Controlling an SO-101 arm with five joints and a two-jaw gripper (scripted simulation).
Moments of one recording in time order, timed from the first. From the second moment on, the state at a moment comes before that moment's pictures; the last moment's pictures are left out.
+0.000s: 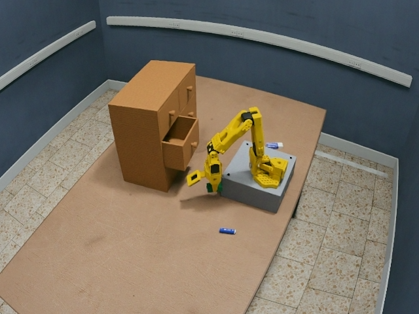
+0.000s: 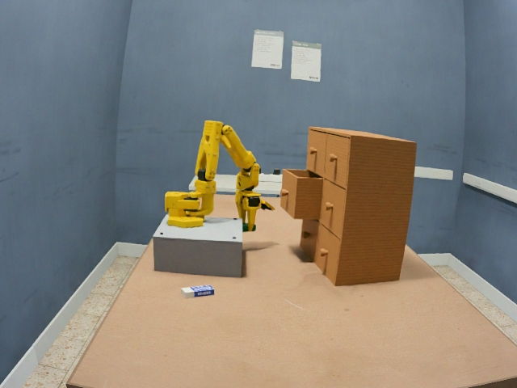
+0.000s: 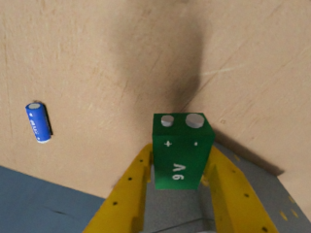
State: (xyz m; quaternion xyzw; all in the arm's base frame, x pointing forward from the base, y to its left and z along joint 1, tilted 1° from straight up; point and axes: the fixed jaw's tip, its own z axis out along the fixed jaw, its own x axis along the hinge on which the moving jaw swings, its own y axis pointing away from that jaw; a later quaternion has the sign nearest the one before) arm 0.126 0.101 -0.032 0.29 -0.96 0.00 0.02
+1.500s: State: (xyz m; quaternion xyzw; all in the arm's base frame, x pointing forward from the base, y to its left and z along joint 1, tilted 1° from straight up) arm 0.145 0.040 -0.021 0.09 -1.00 0.00 -0.02
